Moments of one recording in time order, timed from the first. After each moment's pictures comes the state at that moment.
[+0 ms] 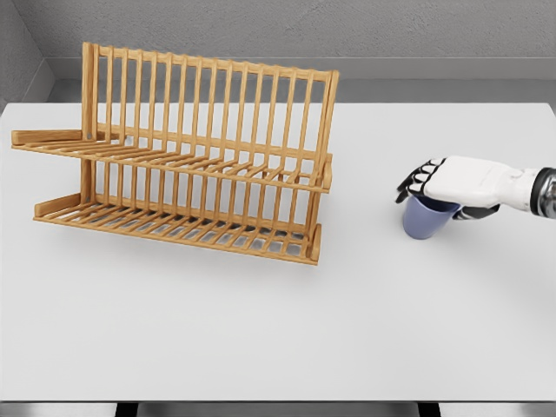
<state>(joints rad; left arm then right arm) -0.01 0.00 -0.11 0.04 -0.09 -0.10 -0.18 -0.52 -0.91 0.53 -1.60 0.50 -0.52 0.61</state>
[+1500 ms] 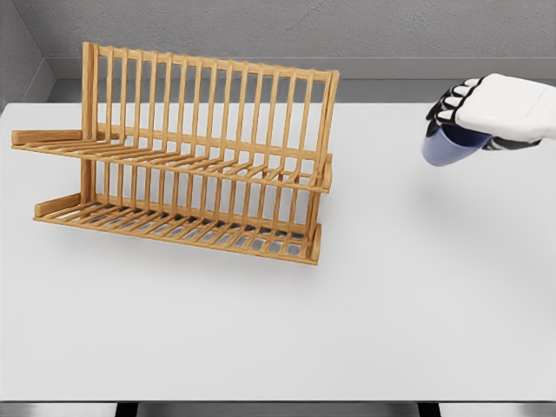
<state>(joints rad) -0.01 0.00 -0.11 0.04 -0.09 -0.10 -0.18 -0.65 -0.96 0.40 -1.67 0.48 -0.54 0.61</state>
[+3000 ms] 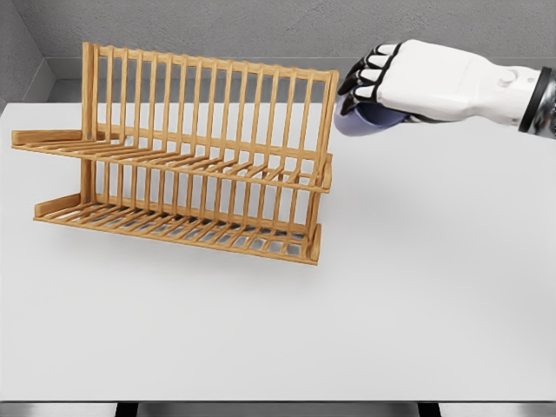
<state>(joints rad) -0.01 0.00 -0.11 0.04 -0.09 -0.10 -0.18 -0.76 -0.75 0.43 -1.75 0.45 -0.58 0.61</state>
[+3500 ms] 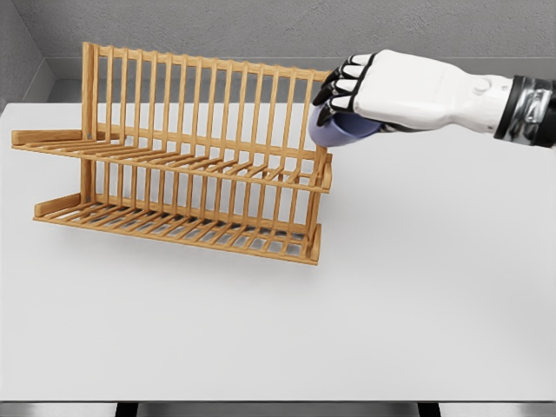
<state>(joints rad) -0.01 0.00 -0.11 0.04 -0.09 -0.10 -0.18 -0.76 -0.70 0.45 -1.75 0.42 -0.59 0.61</state>
